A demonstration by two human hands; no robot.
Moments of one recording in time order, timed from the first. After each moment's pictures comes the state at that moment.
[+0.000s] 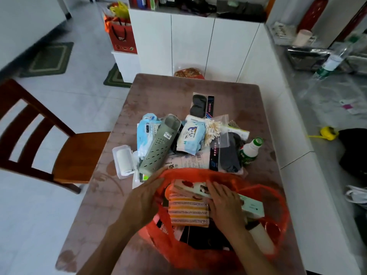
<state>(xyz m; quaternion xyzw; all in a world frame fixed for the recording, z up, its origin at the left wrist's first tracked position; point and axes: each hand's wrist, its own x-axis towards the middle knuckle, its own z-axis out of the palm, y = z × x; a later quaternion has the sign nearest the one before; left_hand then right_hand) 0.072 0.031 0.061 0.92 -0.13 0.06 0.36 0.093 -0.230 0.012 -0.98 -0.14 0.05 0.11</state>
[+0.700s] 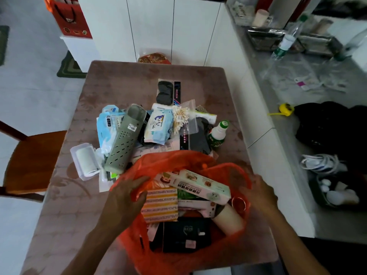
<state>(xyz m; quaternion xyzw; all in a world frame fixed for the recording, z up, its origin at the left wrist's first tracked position) 0.068 -0.005 0.067 0.92 -0.07 -0.01 0.37 0.088 -0.374 0.053 -0.90 0.33 0.15 0.24</state>
